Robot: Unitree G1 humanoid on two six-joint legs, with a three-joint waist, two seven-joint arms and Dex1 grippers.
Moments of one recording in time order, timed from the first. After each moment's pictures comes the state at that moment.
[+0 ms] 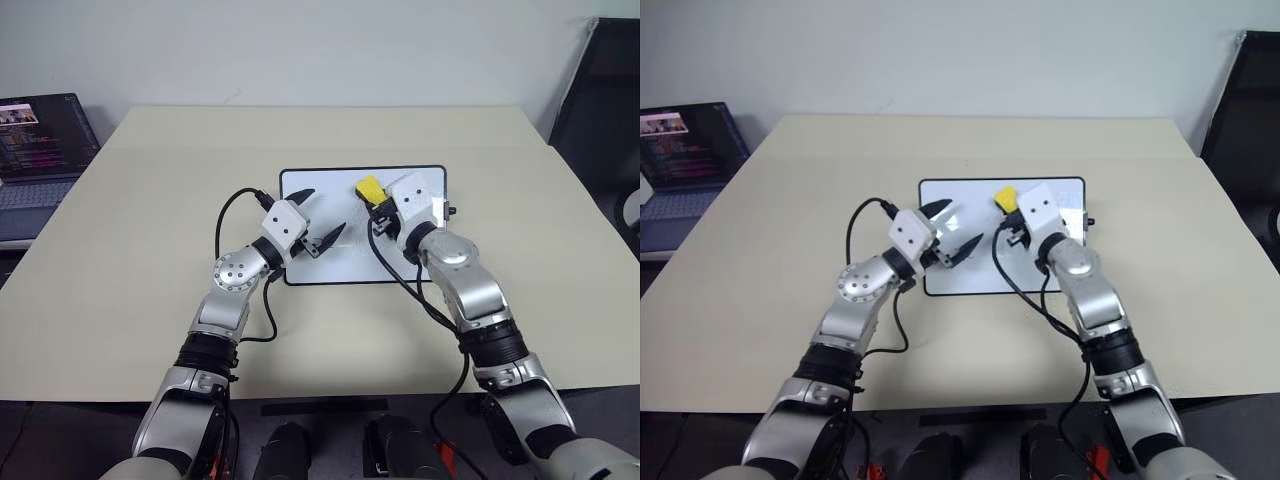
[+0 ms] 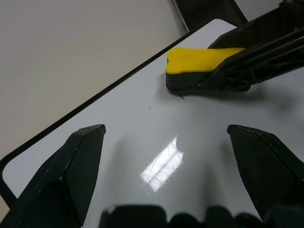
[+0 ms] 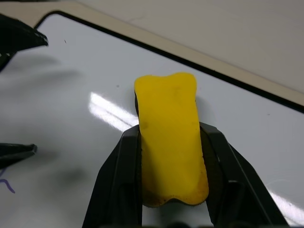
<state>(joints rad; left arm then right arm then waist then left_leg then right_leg) -0.57 0.31 -0.09 0.37 -0.02 -0.25 -0.58 -0.66 -0.18 0.16 0.13 -0.02 0.39 0.29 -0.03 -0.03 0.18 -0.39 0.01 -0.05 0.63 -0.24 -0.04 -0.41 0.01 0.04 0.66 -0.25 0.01</state>
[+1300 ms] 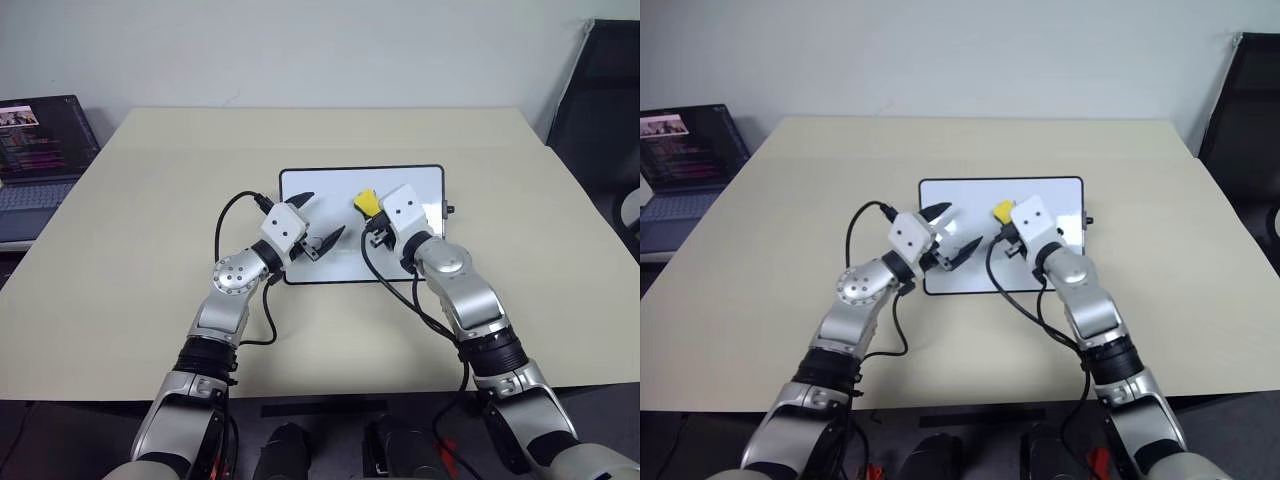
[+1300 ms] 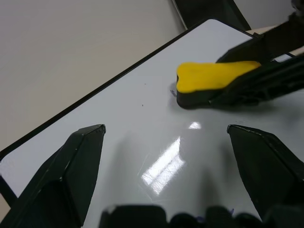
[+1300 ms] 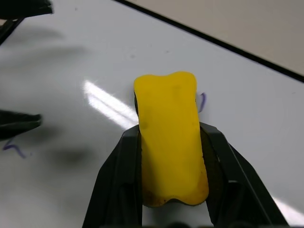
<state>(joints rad) -0.55 0.32 -0.09 0.34 -0.02 -0.22 -0.58 -0.64 -0.19 0.19 0.09 -0.07 0.44 0.27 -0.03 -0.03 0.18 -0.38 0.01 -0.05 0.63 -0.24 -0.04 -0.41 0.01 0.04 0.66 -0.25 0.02</state>
